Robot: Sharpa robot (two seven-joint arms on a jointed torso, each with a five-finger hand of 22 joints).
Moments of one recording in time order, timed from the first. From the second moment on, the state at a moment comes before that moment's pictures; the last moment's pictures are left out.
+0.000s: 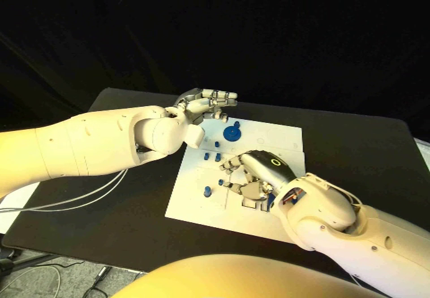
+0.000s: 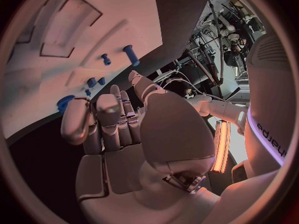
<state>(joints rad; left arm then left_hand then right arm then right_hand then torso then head) 1.20 -0.88 -0.04 1.54 0.10 -0.27 0.28 1.41 -0.16 0.51 -0.02 0.10 1.05 0.18 0.11 0.07 1.14 0.11 0.17 0.08 1.26 0.01 0.97 0.54 0.17 1.20 0.11 0.57 0.97 0.84 -0.65 0.14 1.80 -1.77 -0.32 -0.24 1.35 -0.13 0.31 -0.01 0.15 0.99 0.15 0.07 0.07 1.07 0.09 0.16 0.07 1.46 0.01 1.04 0.87 0.09 1.33 0.11 1.30 1.15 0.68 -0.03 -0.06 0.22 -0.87</state>
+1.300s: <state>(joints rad) 1.19 -0.87 -0.04 1.52 0.10 -0.27 0.29 1.41 -0.16 0.50 -0.02 0.10 1.05 0.18 0.11 0.07 1.14 0.11 0.17 0.08 1.26 0.01 0.97 0.54 0.17 1.20 0.11 0.57 0.97 0.76 -0.92 0.19 1.89 -1.52 -0.36 -0.58 1.23 -0.10 -0.08 0.29 0.27 1.05 0.11 0.17 0.12 1.35 0.02 1.13 1.12 1.46 -0.05 1.41 1.31 0.06 1.45 0.06 1.46 1.31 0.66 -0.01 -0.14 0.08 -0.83</state>
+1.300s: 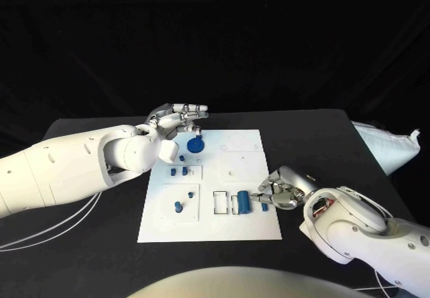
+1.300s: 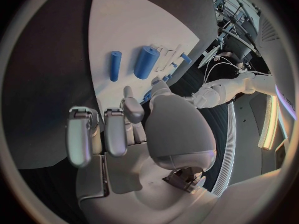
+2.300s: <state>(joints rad) 1.18 -0.87 -0.04 1.52 0.10 -0.27 0.29 1.41 -0.15 0.50 -0.02 0.10 1.05 0.18 0.11 0.07 1.14 0.11 0.18 0.08 1.26 0.01 0.97 0.54 0.17 1.20 0.11 0.57 0.97 0.75 -0.82 0.18 1.82 -1.55 -0.25 -0.59 1.22 -0.07 -0.13 0.29 0.28 1.06 0.09 0.22 0.16 1.39 0.02 1.22 1.23 1.46 -0.05 1.45 1.31 0.05 1.46 0.06 1.49 1.31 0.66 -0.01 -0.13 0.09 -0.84</state>
